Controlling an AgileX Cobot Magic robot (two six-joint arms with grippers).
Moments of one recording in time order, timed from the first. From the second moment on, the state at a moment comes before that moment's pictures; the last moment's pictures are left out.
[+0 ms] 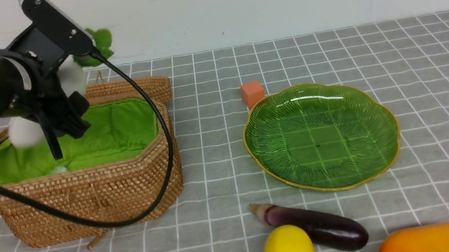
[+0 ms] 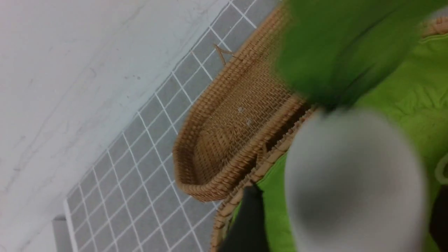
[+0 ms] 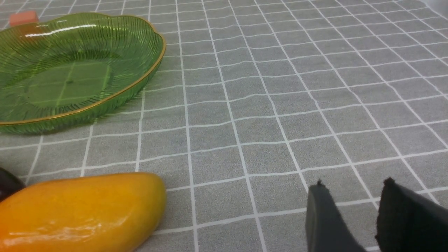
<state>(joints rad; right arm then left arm) -0.05 -0.01 0.02 -0.21 0.37 0.27 -0.24 1.54 -1.21 0.50 0.39 0.20</state>
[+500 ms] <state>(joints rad) -0.05 -0.01 0.02 -0.21 0.37 0.27 -0.44 1.13 -0.83 0.20 0.46 0.20</state>
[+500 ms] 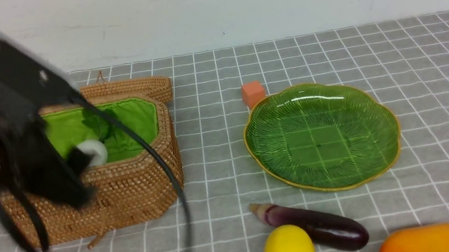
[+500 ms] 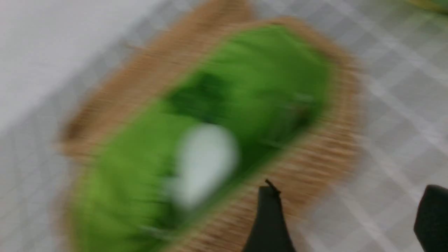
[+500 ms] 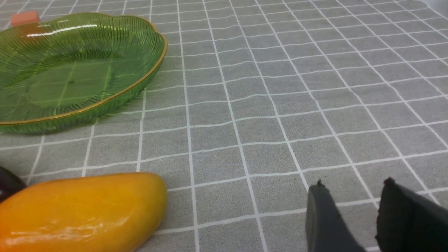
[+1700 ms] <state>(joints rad) -0.05 -0.01 0.02 -0.21 0.37 0.26 -0.78 1.47 -0.58 0.32 0.60 0.04</state>
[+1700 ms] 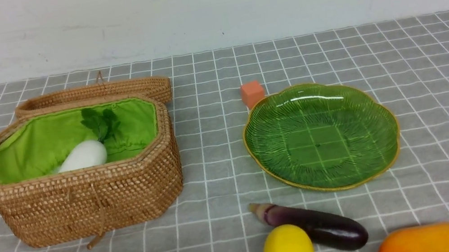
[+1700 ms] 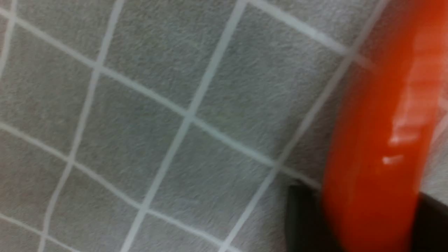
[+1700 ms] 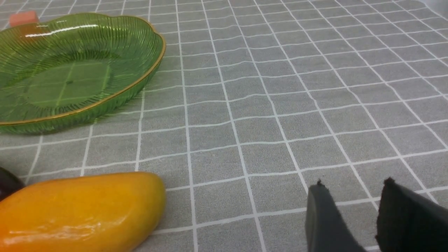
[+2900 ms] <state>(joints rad) -0.05 -0.01 0.02 -0.21 0.37 0.26 -0.15 1.55 -0.98 0.47 -0.01 0.21</state>
